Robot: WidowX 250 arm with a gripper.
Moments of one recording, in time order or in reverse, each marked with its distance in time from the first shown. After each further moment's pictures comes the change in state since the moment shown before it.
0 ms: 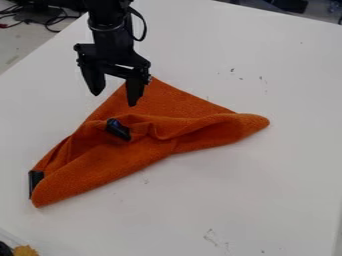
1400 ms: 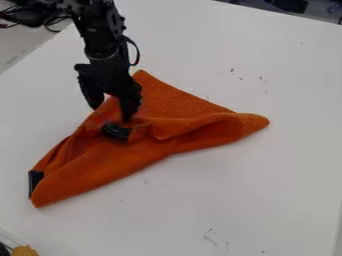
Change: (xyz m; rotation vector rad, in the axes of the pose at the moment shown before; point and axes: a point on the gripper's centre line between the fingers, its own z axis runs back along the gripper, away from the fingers) arm 0.004 0.012 -0.035 0.020 -0.056 -0.116
